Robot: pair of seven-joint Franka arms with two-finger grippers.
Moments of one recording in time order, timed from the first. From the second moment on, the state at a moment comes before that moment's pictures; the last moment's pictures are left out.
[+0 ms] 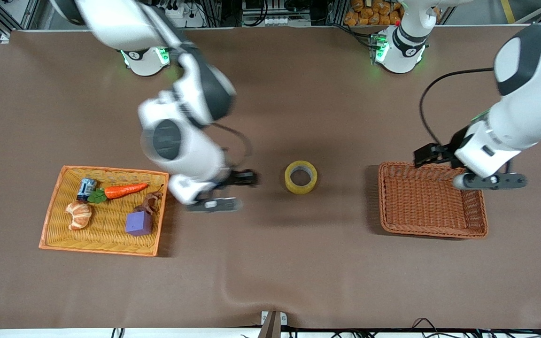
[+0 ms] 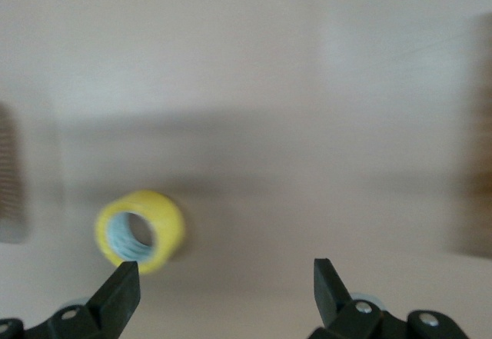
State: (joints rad) left arm -0.06 0.25 -0.19 -1.49 -0.09 1.73 -0.26; right arm 0.48 0.64 -0.05 -1.10 0.25 1.74 0.41
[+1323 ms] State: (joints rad) left arm -0.37 0.48 -0.19 -1.87 -0.09 2.42 -0.53; right arm 0.08 0.16 -0.05 -1.29 0.04 1.40 0.02
